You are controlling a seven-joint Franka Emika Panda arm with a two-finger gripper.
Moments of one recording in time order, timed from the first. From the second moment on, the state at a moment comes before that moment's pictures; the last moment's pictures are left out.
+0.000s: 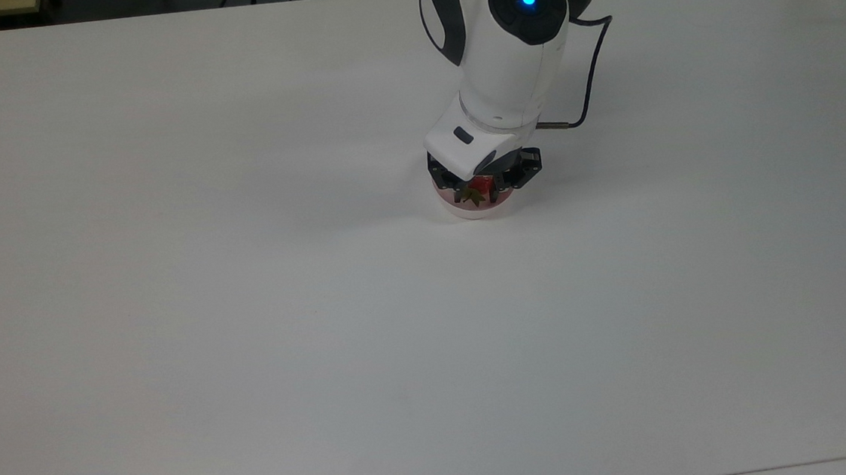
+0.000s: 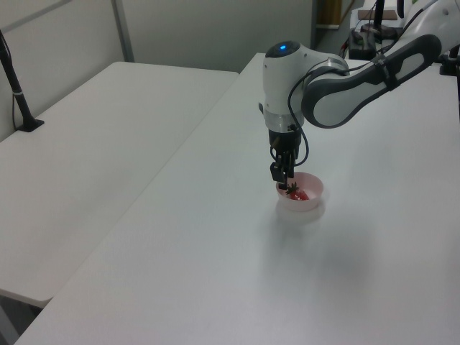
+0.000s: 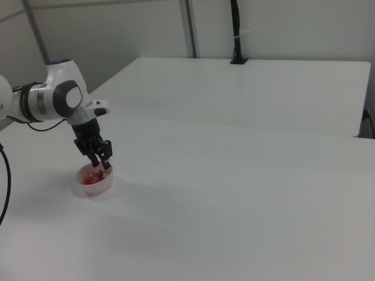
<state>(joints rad) 0.42 0.44 -0.11 -1.68 -0.04 2.09 0.34</state>
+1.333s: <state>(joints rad) 0.42 0.44 -0.09 -1.74 -0.04 2.01 0.21</state>
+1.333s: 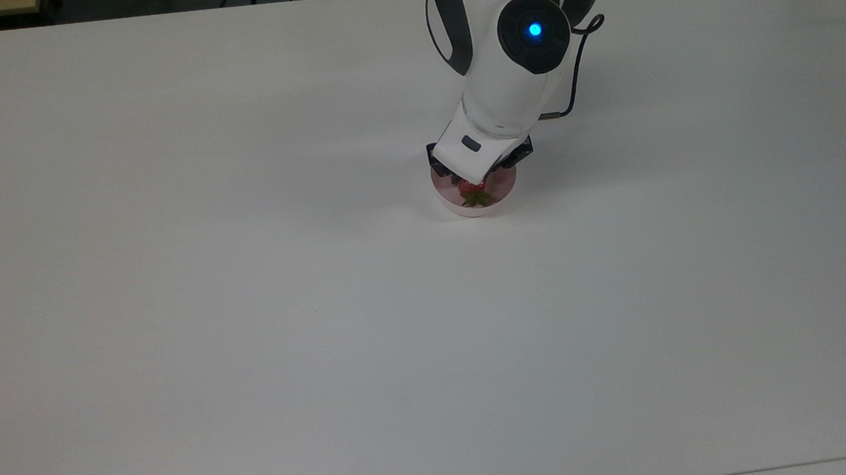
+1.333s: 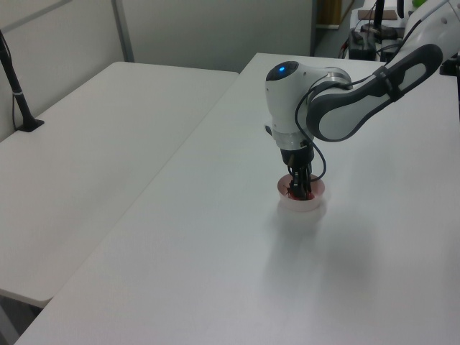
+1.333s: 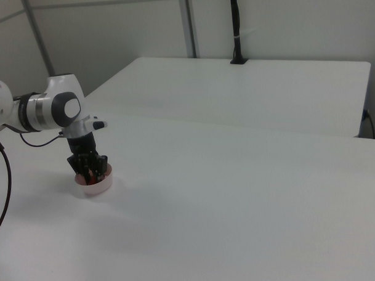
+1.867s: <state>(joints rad) 0.41 0.43 -0.09 -1.70 -0.02 2.01 0.21</state>
